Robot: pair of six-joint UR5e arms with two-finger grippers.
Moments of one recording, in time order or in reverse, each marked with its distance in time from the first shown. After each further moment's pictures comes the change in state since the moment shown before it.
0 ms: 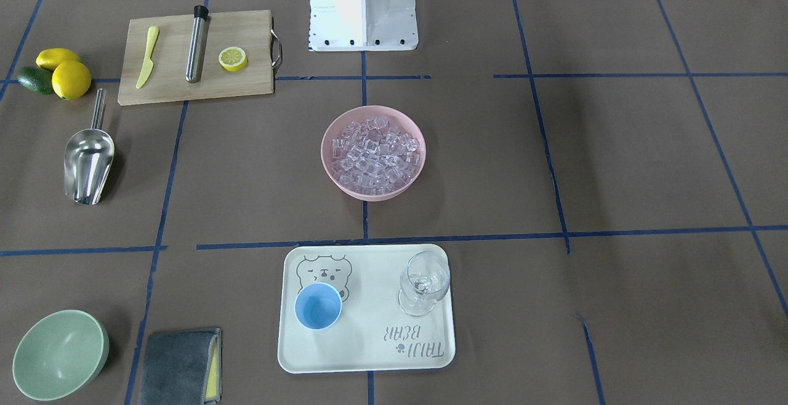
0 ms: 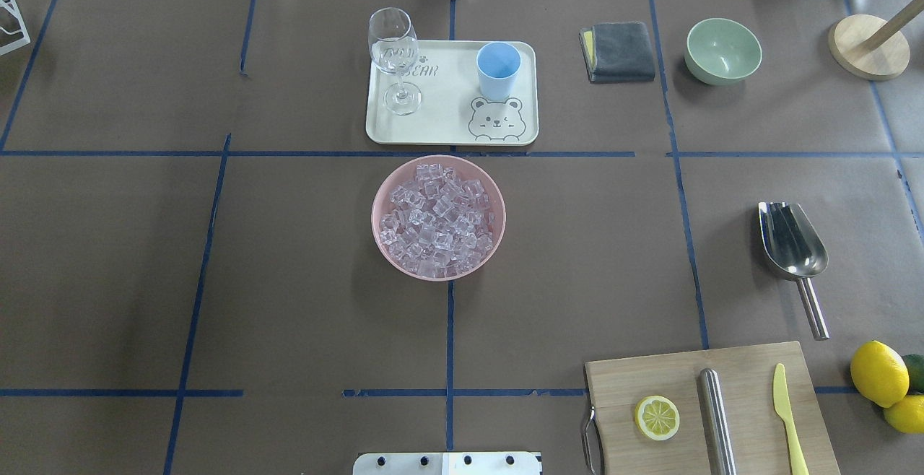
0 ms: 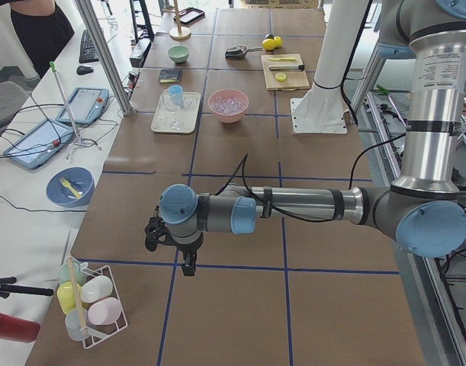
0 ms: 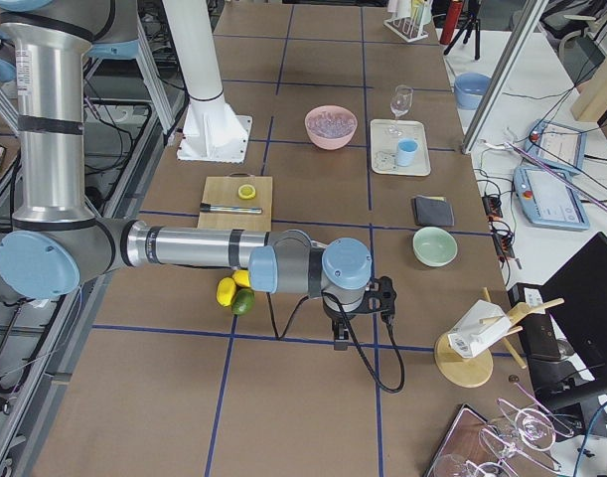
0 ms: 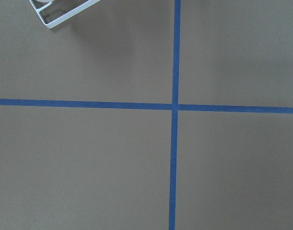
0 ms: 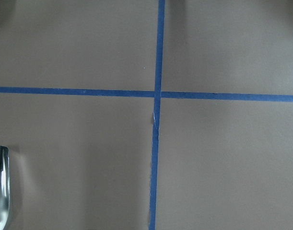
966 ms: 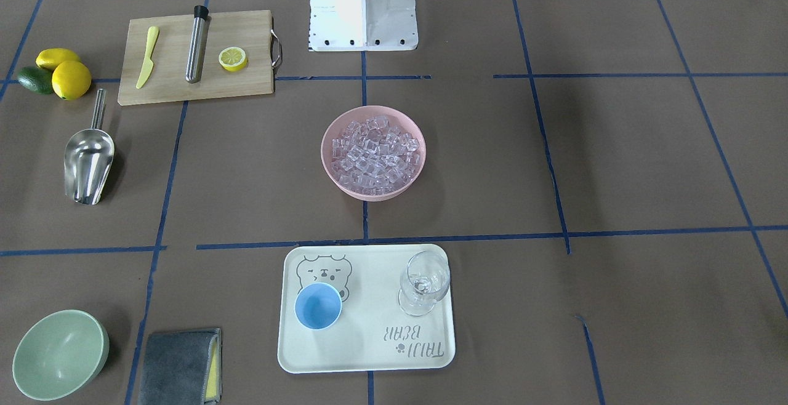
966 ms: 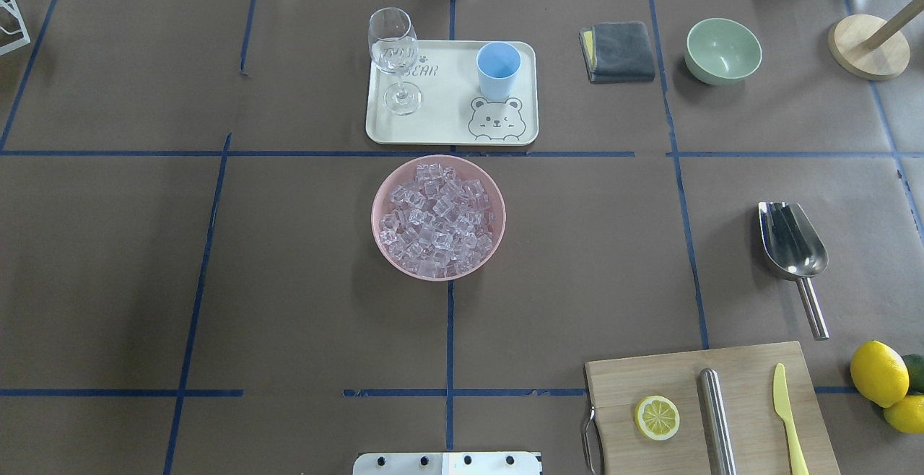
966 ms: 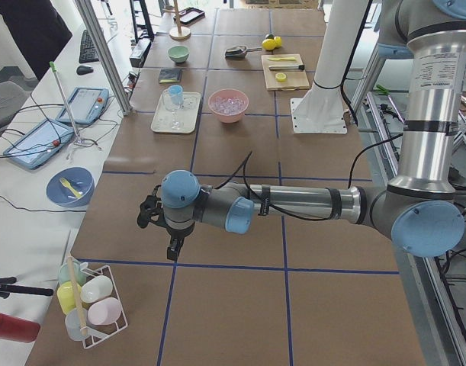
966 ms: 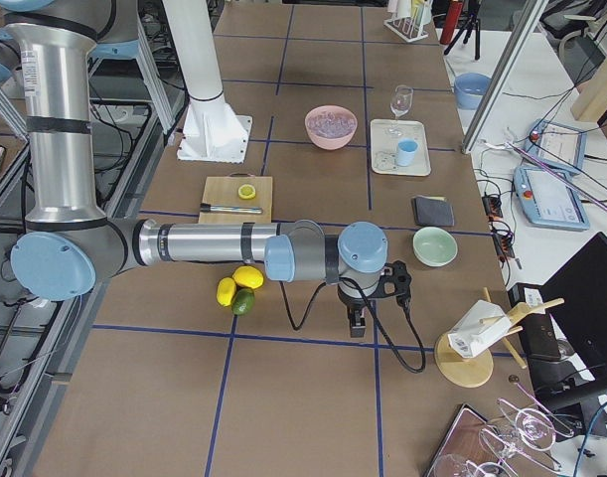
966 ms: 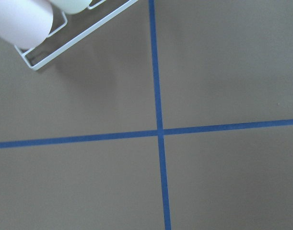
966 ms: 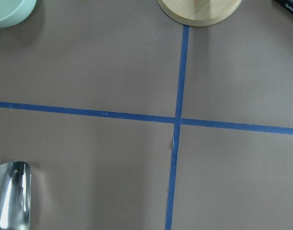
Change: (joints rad) left arm 0.041 -0.024 -0.010 -0.270 -0.008 0.001; right arm -0.027 0.065 -0.002 0.000 0.002 0.006
